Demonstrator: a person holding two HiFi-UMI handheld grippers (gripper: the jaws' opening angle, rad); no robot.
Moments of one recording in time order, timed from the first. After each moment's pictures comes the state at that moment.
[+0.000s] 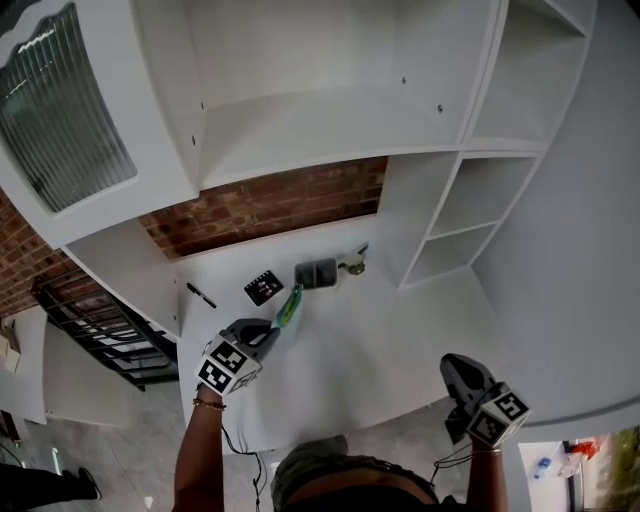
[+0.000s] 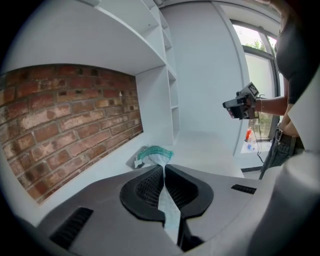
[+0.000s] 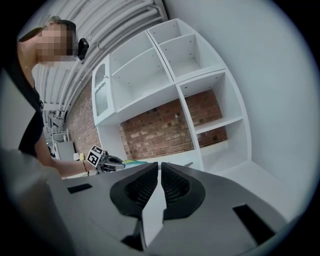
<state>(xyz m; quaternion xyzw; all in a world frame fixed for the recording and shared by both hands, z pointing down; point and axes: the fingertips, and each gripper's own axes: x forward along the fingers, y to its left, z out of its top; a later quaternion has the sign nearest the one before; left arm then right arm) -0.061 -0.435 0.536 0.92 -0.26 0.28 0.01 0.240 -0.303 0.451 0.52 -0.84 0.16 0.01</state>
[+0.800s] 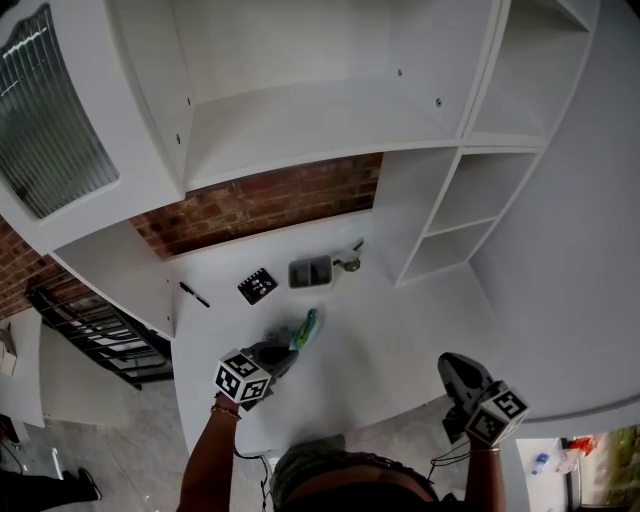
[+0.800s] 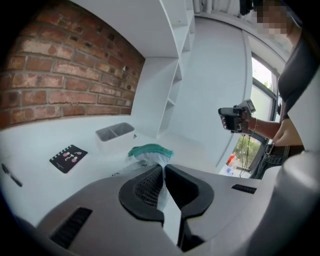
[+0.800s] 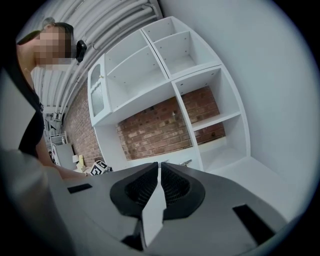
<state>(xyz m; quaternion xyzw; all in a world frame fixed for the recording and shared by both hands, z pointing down) -0.019 -0.402 0.615 0.94 -0.19 0.22 0.17 0.245 -0.310 0.459 0.52 -0.83 0.18 0.01</state>
